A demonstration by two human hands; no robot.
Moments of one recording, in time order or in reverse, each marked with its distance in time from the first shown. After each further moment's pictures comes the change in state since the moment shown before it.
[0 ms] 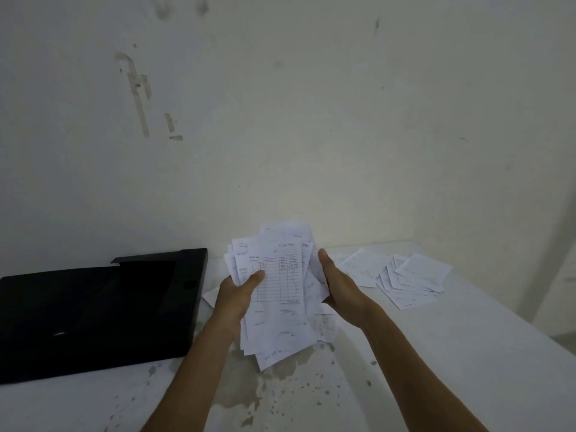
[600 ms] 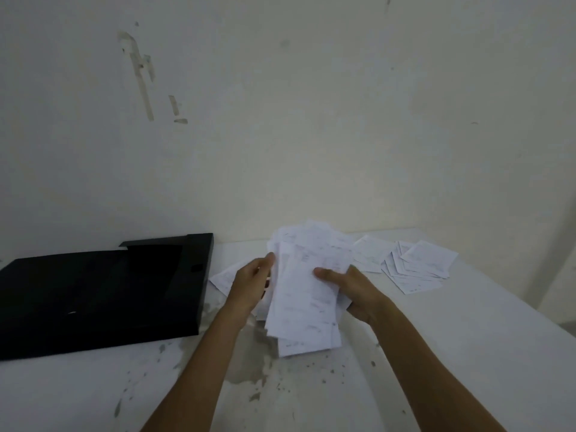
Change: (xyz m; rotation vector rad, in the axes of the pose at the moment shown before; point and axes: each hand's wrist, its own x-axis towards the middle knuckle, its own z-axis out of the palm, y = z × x) left_hand -0.002 -0.010 0.006 0.252 -0.059 0.051; right_hand -0.003 0.032 -0.013 0.235 0.065 0.050
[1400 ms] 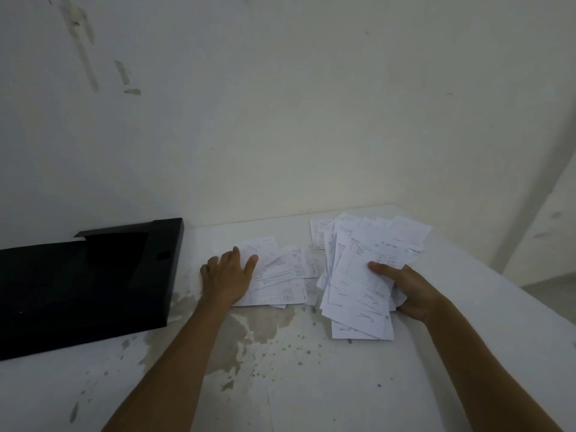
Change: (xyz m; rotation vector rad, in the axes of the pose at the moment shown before) left_hand 0.058 -0.059 0.012 1.227 0.038 0.083; right_hand -0.056 0.006 -0.132 0.071 0.232 0.096
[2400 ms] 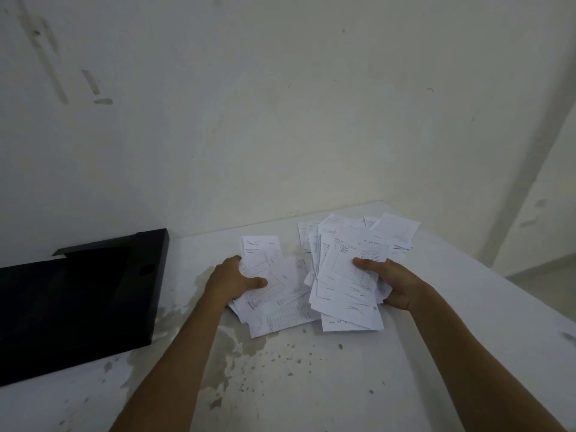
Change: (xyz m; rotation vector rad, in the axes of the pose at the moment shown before) left_hand 0.002 0.026 -0.021 -0.497 -0.197 0.040; right_hand 0.024 -0.004 -0.009 0.019 0.002 0.114
